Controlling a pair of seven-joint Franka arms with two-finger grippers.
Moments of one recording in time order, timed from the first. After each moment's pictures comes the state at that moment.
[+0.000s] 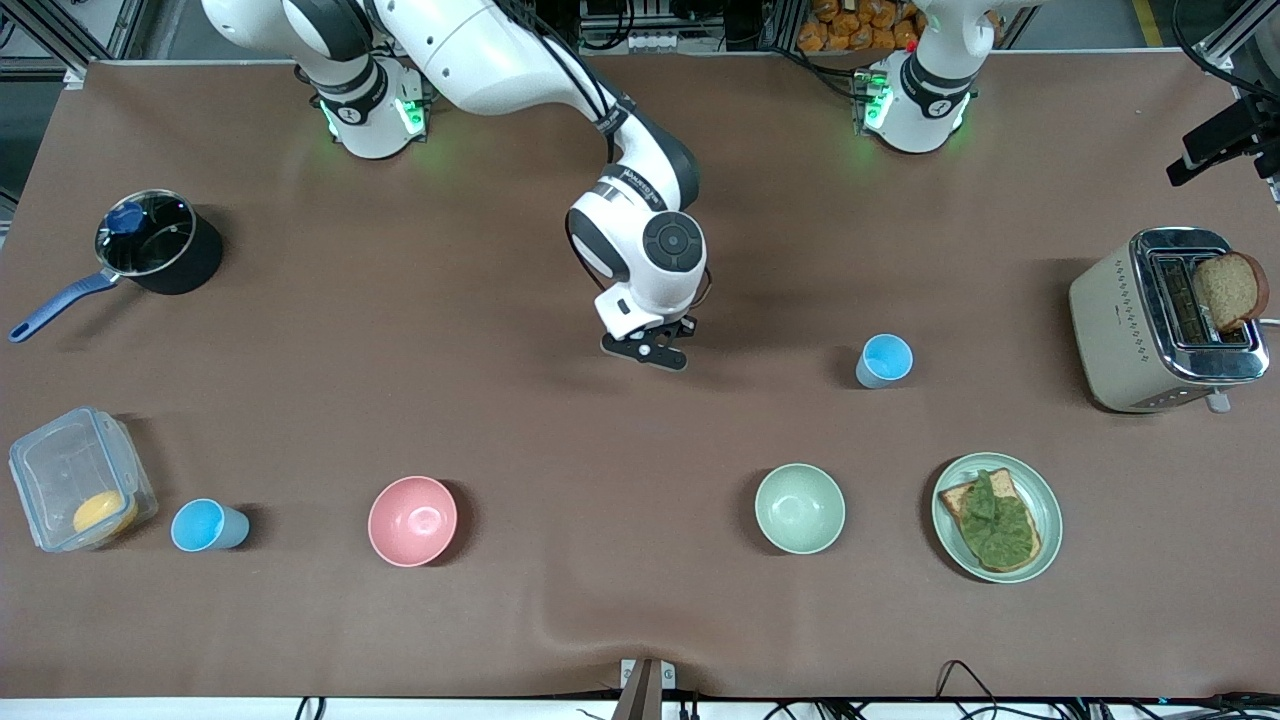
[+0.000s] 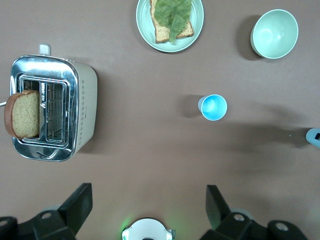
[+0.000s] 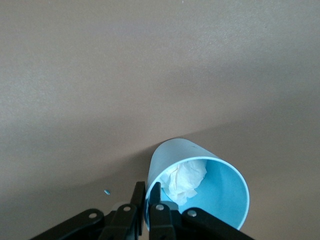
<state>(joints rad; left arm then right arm) 0.09 -0.16 0.01 -1.62 -0.06 1.42 -0.03 0.87 0.83 -0.04 -1.29 0.06 2.01 1.10</state>
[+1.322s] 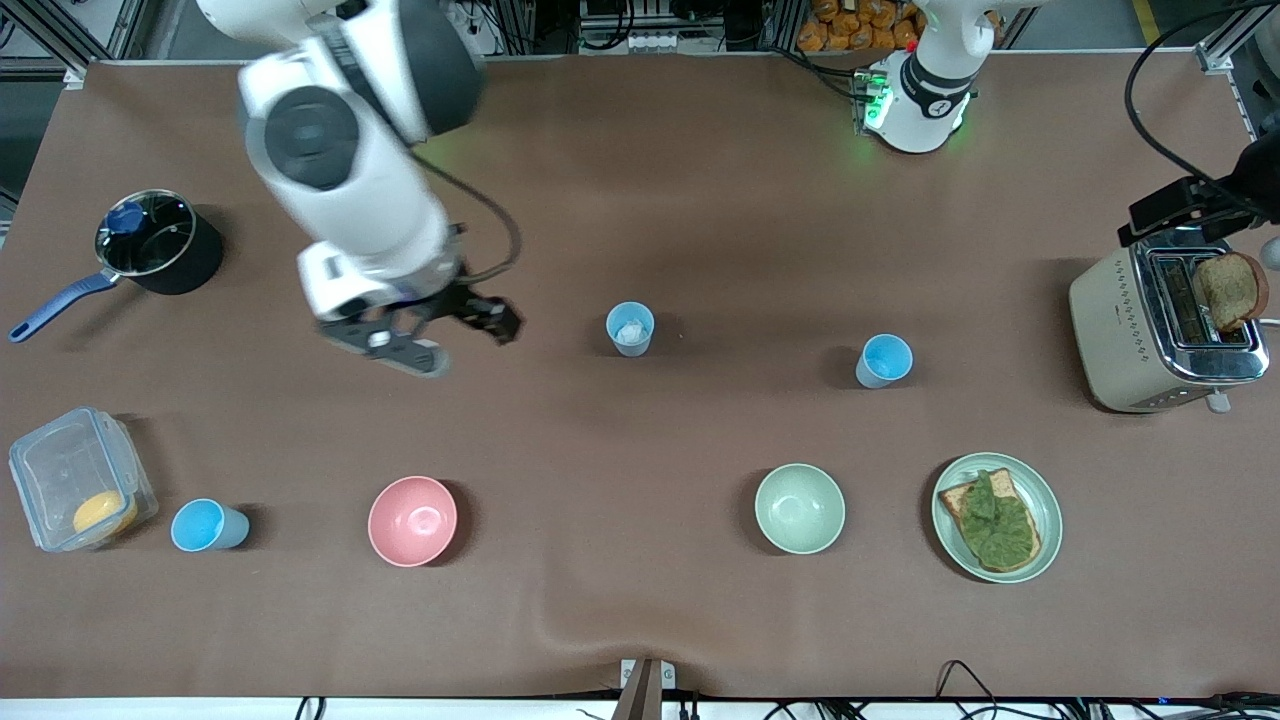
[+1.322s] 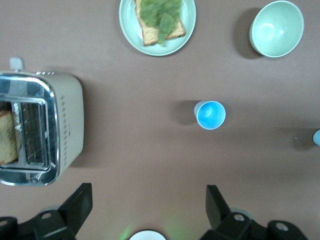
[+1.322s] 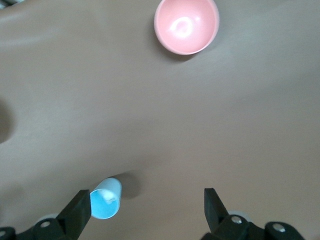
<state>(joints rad) 0.03 -0.03 0.00 -1.62 -0.06 1.52 -0.02 0.52 0.33 -0.08 -1.36 0.06 1.66 0.82</state>
